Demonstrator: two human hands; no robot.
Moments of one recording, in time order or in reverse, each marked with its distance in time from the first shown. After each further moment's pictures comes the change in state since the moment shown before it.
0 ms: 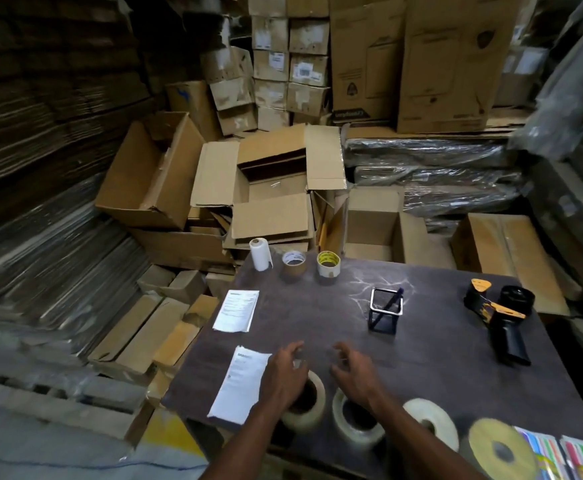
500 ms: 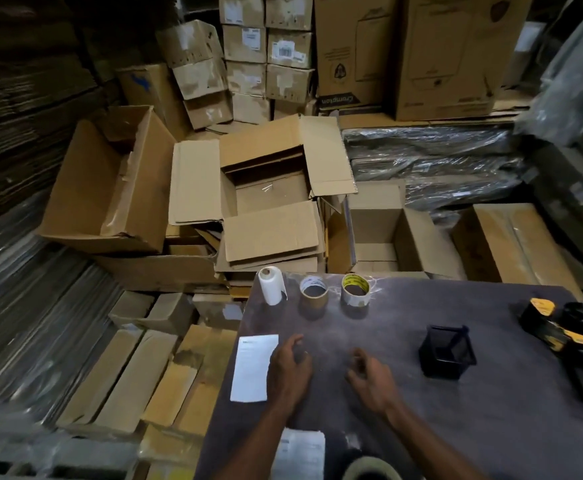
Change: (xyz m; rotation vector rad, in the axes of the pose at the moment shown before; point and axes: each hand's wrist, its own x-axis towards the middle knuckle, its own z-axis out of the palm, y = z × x) left_hand 0.201 -0.046 -0.062 -0.100 0.041 0.012; right_hand 0.155 -0.057 0.058 0.094 0.166 0.090
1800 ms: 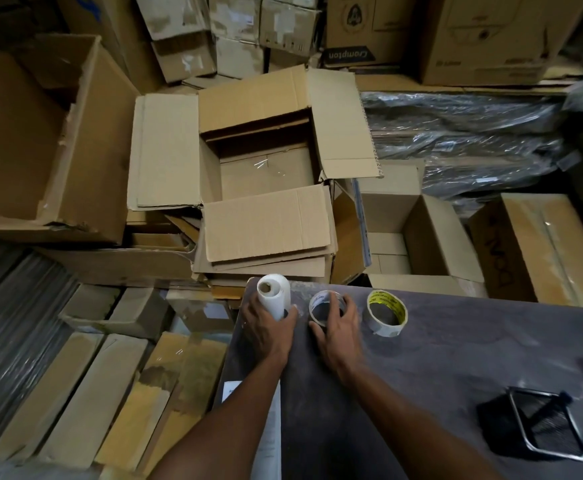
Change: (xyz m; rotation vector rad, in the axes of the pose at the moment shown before) left_hand 0.226 -0.030 0.030 0.035 0.320 -0.107; right_hand 0.229 -0.034 0.101 -0.272 0.091 0.060
